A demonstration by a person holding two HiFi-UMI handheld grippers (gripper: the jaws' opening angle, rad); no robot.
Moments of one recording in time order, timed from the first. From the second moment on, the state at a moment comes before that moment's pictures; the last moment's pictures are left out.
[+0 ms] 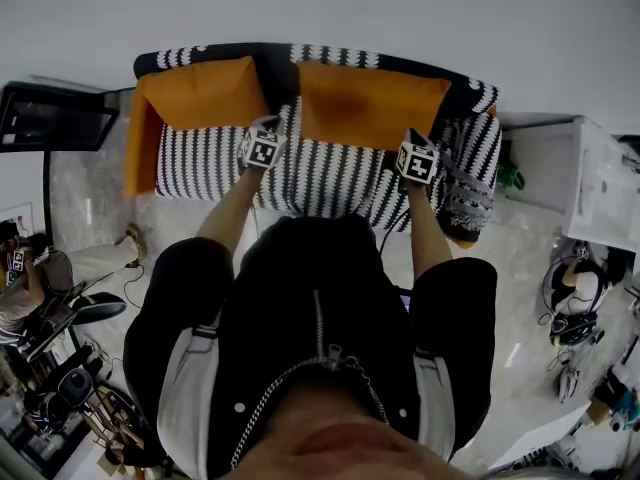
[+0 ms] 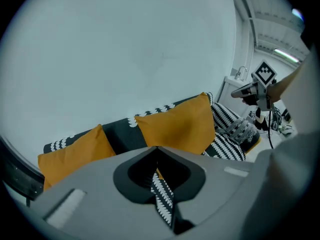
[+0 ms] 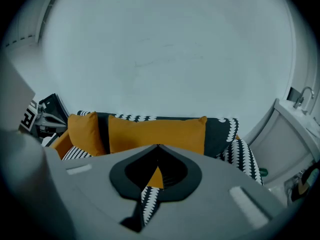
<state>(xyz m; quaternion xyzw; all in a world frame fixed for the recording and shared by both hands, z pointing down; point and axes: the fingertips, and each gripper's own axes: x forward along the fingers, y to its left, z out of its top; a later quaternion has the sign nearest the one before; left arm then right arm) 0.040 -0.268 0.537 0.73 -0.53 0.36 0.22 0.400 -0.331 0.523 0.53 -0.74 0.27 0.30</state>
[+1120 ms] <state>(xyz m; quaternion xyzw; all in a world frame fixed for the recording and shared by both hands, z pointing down) -0.031 0.003 0.439 0.80 -0.55 0.18 0.14 0.141 -0.003 0.367 0.52 -0.82 0.15 0.16</state>
